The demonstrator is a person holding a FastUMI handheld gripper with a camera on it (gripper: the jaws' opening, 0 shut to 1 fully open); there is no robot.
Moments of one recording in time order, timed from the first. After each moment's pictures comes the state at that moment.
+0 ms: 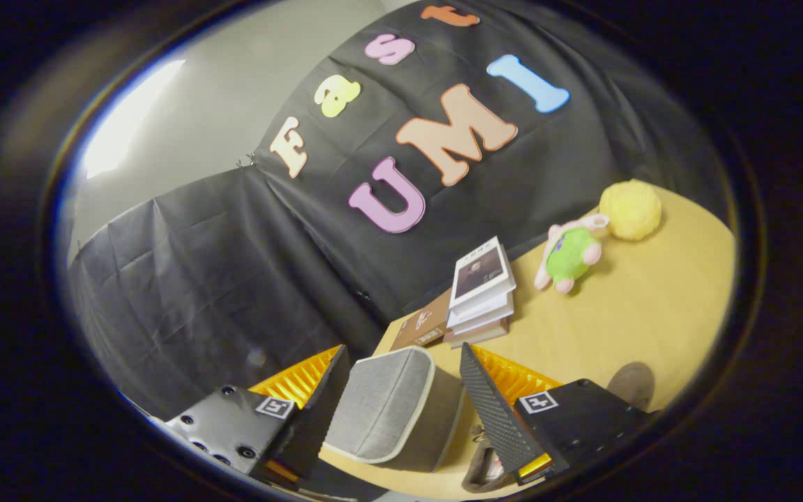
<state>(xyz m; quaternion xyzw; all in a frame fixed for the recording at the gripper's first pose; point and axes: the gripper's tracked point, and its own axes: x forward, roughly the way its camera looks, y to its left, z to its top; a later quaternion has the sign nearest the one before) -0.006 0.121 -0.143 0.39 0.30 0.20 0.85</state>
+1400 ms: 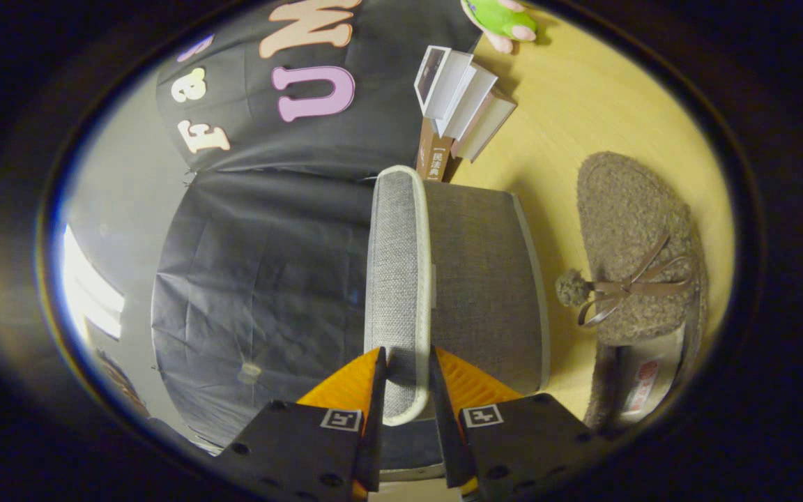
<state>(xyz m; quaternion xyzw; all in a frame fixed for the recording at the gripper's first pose) -0.080 0.245 -0.254 0.56 0.52 0.27 0.59</state>
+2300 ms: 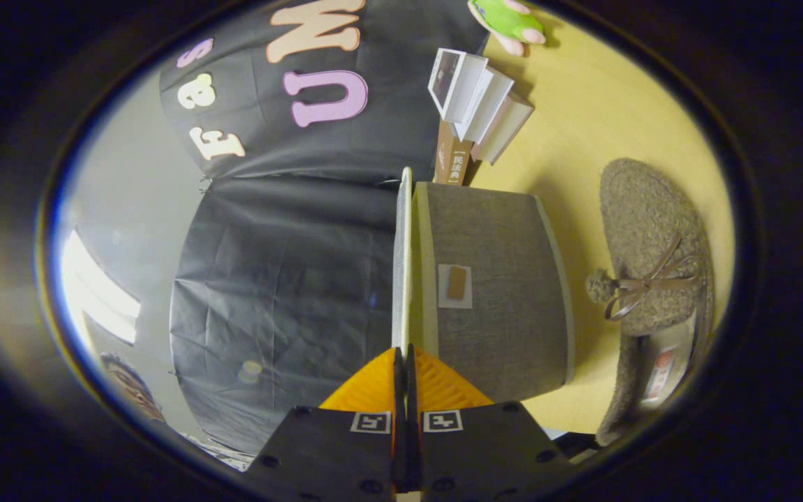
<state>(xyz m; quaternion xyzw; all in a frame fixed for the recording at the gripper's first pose) -0.065 0.241 -0.213 0.58 0.49 0.29 0.58</state>
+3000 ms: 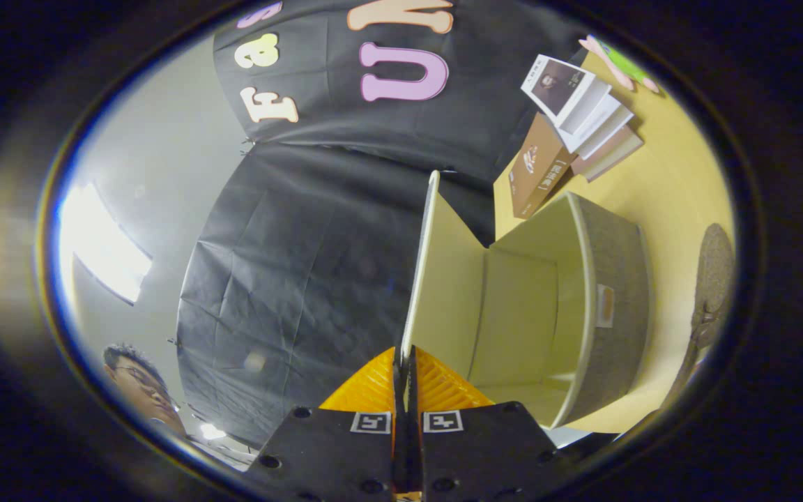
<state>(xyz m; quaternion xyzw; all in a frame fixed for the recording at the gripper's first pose) -0.035 0.306 -0.097 0.54 0.46 0.37 0.60</state>
